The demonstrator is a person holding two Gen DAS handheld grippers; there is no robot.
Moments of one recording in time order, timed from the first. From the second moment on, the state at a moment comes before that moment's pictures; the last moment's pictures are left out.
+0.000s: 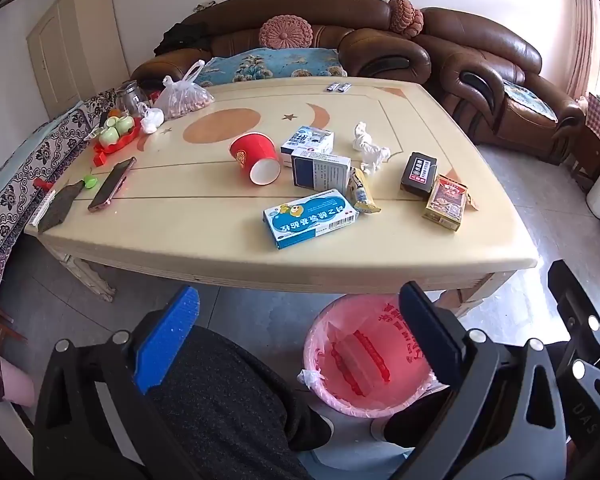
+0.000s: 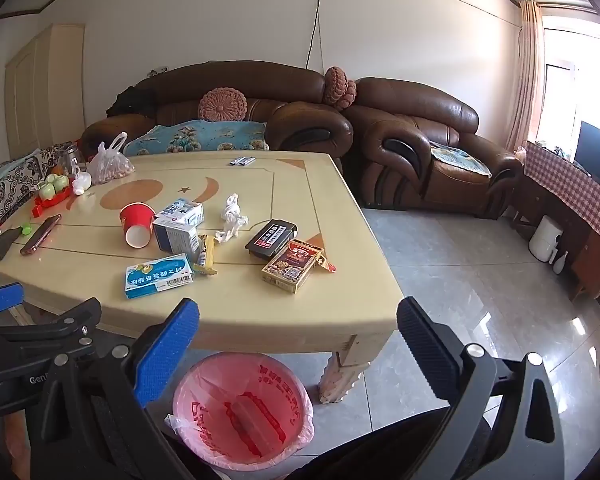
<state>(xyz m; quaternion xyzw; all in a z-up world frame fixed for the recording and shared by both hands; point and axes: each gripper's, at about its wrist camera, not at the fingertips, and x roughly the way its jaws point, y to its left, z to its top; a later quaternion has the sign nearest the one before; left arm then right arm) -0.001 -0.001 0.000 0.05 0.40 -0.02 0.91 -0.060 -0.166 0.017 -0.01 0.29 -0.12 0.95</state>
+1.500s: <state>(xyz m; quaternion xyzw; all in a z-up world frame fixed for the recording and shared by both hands) -0.012 -0.001 0.005 0.09 0.36 0.00 0.93 -0.056 -0.162 0.021 0.00 0.30 -0.12 0.95</state>
